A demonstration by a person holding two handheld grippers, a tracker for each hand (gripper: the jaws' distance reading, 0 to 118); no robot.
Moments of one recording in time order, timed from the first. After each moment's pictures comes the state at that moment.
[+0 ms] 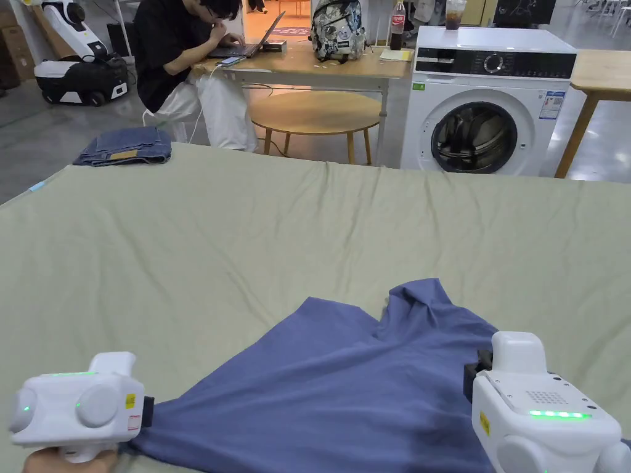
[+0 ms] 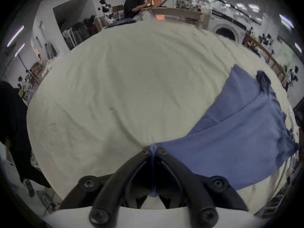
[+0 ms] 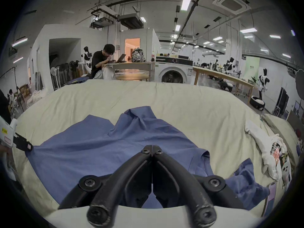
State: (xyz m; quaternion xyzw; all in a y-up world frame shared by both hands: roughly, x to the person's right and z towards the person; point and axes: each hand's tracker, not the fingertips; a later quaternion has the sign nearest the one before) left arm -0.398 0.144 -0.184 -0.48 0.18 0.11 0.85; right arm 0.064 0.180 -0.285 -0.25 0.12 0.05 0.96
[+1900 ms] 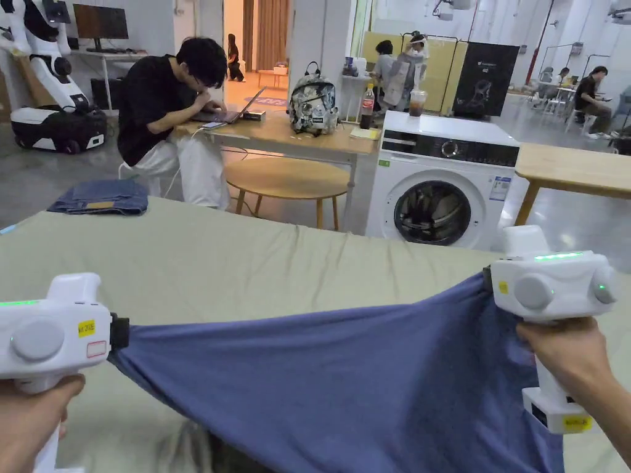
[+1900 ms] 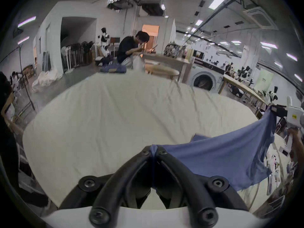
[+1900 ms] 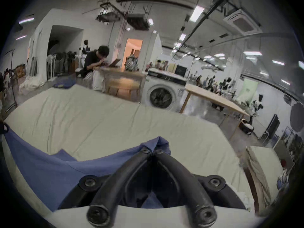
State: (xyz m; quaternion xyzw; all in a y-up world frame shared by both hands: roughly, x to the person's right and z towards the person) left arm -0.398 0.299 -0.209 -0.29 0.13 0.12 0.94; right arm 0.115 0.353 -0.413 -0.20 0.07 0.13 0.97
